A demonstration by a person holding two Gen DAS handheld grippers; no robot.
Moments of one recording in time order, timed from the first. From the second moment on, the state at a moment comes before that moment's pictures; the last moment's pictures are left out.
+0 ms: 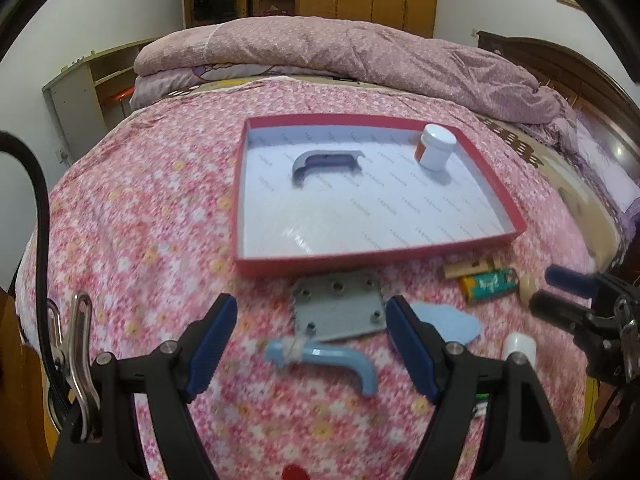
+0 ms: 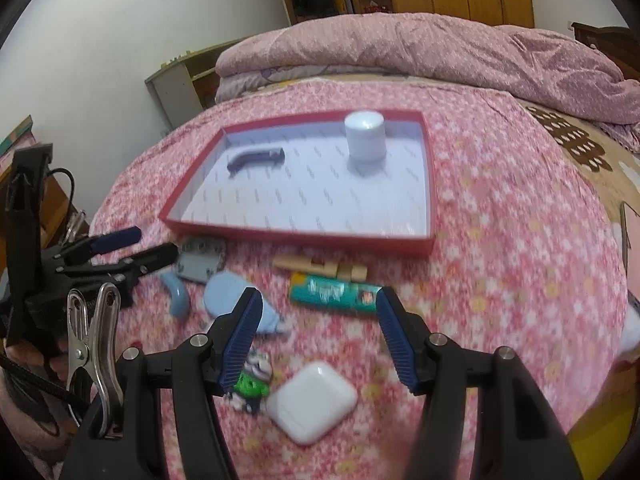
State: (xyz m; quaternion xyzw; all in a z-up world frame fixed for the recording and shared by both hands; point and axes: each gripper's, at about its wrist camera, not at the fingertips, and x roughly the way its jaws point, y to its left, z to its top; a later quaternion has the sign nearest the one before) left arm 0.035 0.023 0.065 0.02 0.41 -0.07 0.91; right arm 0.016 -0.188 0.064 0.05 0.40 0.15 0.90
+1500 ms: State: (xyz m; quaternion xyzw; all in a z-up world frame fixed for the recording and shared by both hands) left arm -0.063 0.038 0.012 0.03 0.45 -0.12 0.88; right arm -0.036 -0.164 0.014 -0.02 0.45 0.15 0.88
